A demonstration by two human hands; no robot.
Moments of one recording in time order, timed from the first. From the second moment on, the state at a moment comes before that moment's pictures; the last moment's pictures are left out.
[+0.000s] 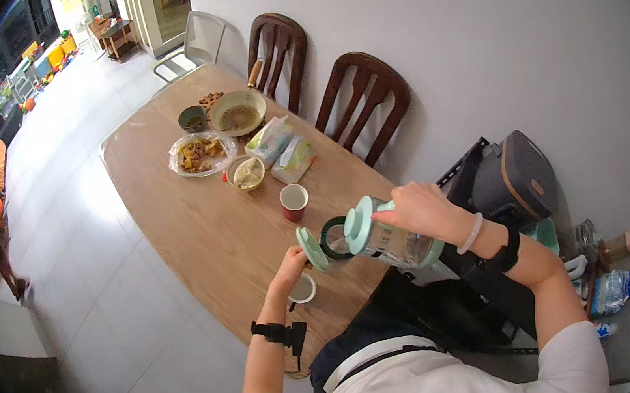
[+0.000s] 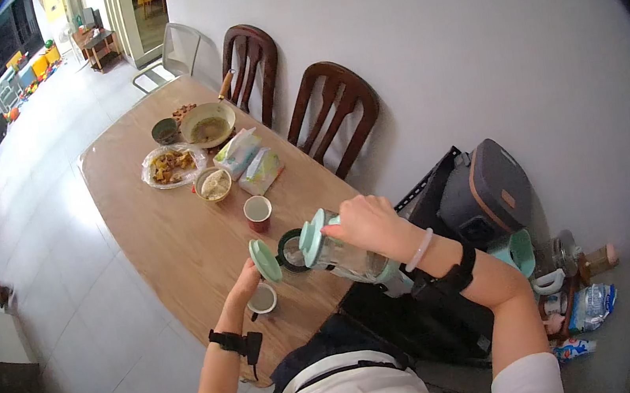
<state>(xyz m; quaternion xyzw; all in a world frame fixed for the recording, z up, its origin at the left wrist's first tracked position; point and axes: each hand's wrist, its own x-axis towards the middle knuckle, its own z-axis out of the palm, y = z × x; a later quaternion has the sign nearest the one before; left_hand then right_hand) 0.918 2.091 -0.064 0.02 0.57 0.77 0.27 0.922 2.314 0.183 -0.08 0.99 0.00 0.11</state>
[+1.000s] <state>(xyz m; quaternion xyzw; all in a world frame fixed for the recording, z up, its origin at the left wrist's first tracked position) 0.917 2.090 -0.065 0.02 0.59 0.76 0.27 0.893 2.273 0.184 -0.18 0.97 0.10 0.14</state>
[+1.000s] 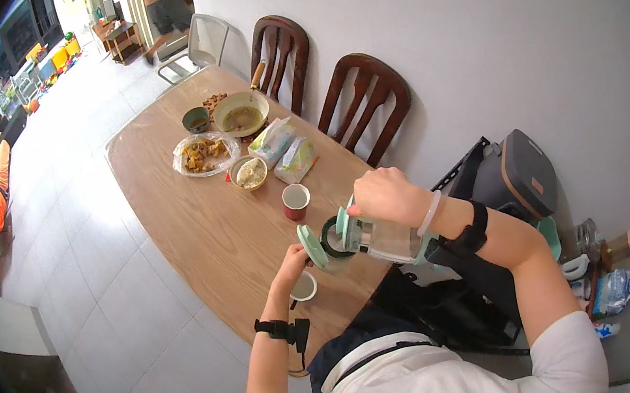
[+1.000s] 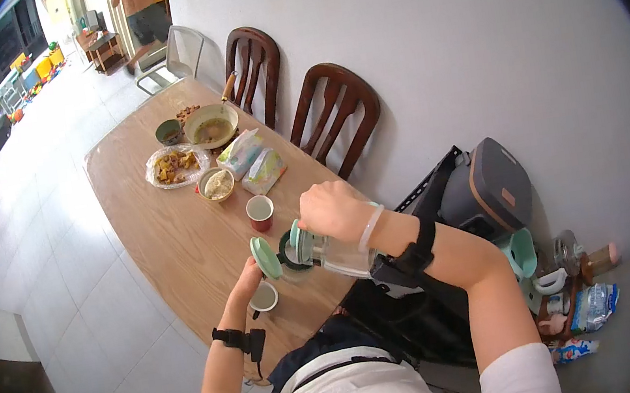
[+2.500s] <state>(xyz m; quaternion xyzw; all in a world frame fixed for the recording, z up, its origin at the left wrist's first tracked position) 0.917 2.091 -0.072 0.04 0.56 0.78 0.27 0.875 2.233 0.183 -0.16 0.94 0.17 0.23</state>
